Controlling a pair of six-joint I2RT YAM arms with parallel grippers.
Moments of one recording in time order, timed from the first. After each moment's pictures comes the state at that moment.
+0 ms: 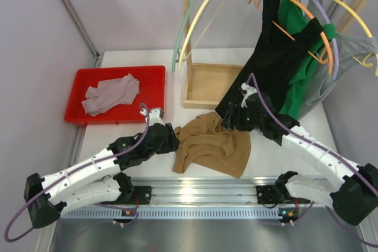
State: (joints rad) left arm -0.97 0.87 0.67 -0.59 -0.36 -0.94; right arm 0.58 1.09 0.77 -0.40 -0.12 0.53
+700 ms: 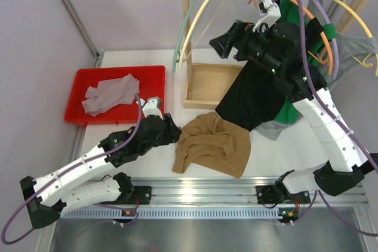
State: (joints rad) left arm -0.97 0.87 0.85 -0.64 -0.38 -0.88; right arm 0.58 1.35 1.77 -0.48 -0.06 0.47
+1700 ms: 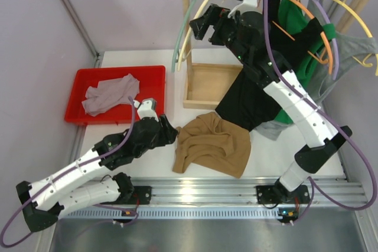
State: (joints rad) left arm -0.97 0.81 0.84 -0.67 -0.40 -0.89; right arm 0.68 1.61 1.97 -0.33 0.18 0.50
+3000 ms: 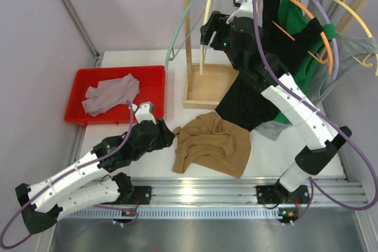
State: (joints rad) left arm -0.97 0.77 0.80 -0.71 -0.41 -0.91; right arm 0.75 1.62 1.98 -0.42 0.47 0.41
